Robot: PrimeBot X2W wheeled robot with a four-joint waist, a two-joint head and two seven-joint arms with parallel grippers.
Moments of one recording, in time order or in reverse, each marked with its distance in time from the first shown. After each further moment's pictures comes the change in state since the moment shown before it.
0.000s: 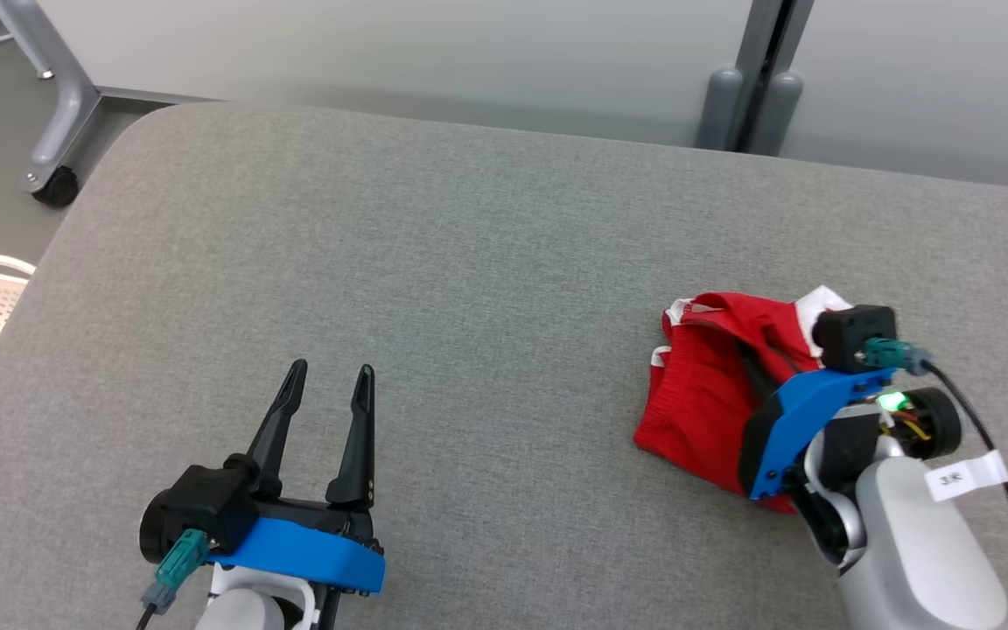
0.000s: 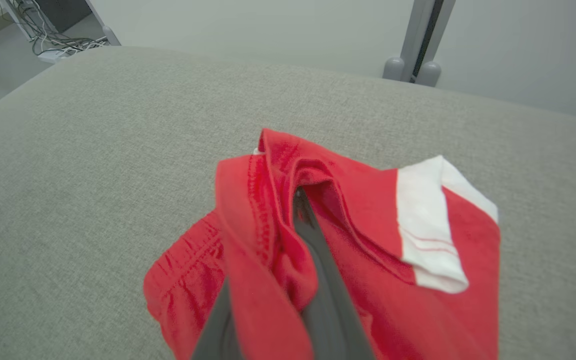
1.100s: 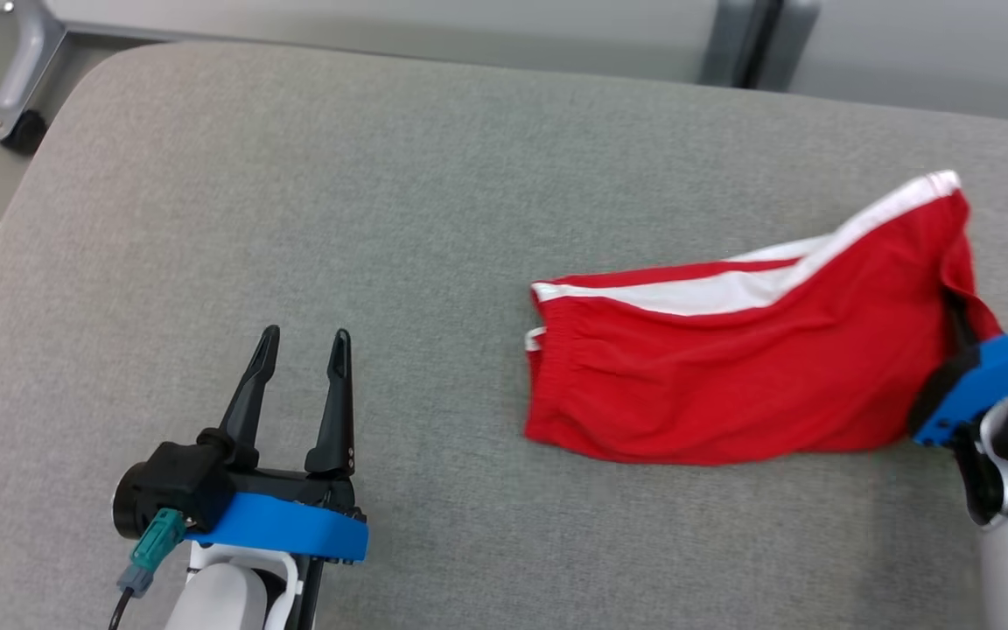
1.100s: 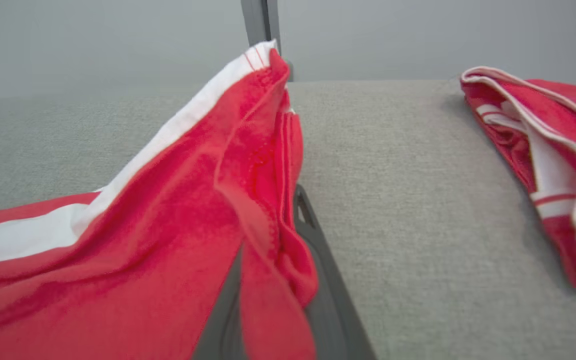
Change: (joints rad) left arm -0.037 -0.011 0.047 -0.022 0.034 0.003 0.000; right arm -0.087 -0.072 -0.311 0.111 -0.065 0.000 -0.105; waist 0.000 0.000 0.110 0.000
